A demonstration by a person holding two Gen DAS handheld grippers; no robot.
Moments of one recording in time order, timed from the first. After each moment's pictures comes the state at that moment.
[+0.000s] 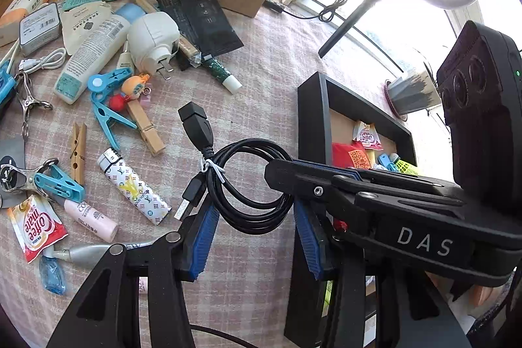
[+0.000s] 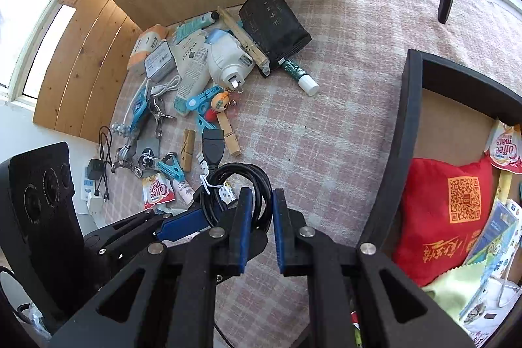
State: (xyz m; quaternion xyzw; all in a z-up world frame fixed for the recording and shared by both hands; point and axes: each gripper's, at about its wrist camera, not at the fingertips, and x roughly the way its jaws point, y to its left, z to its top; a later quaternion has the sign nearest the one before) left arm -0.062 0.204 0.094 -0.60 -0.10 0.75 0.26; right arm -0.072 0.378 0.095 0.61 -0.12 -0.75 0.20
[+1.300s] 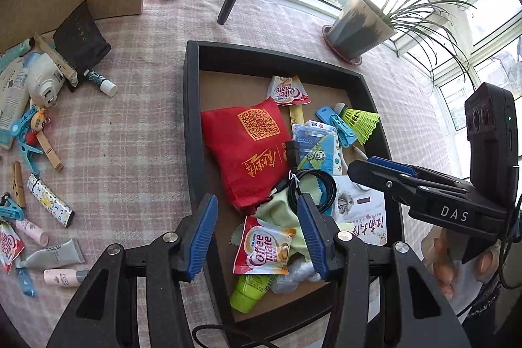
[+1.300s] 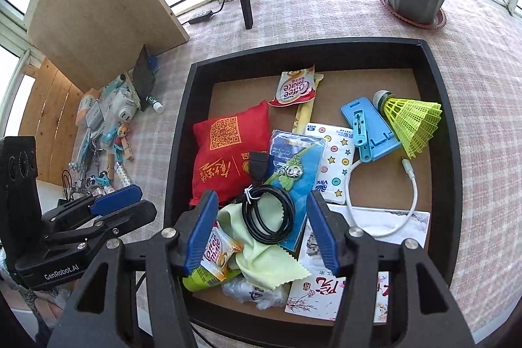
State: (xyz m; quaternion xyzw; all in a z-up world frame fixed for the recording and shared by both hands) left arm -0.020 0.304 0.119 -0.60 -0.02 0.74 0.32; right arm 0.007 0.550 0.115 0.58 -0.15 -0.80 0.07
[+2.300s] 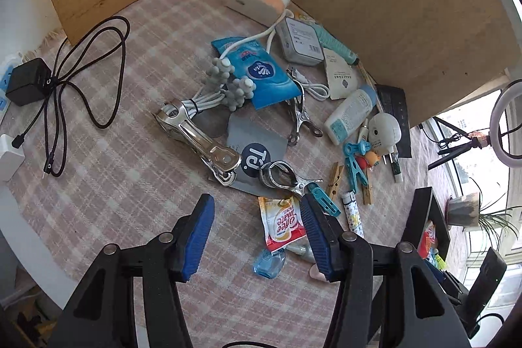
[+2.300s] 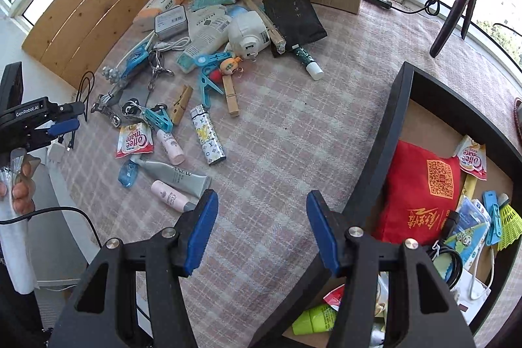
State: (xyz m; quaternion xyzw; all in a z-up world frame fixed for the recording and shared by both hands) left arm -0.062 -0.066 0.084 -0.58 -0.26 0.77 0.00; right arm -0.028 0.323 0.102 0.59 0.03 -0.78 0.21
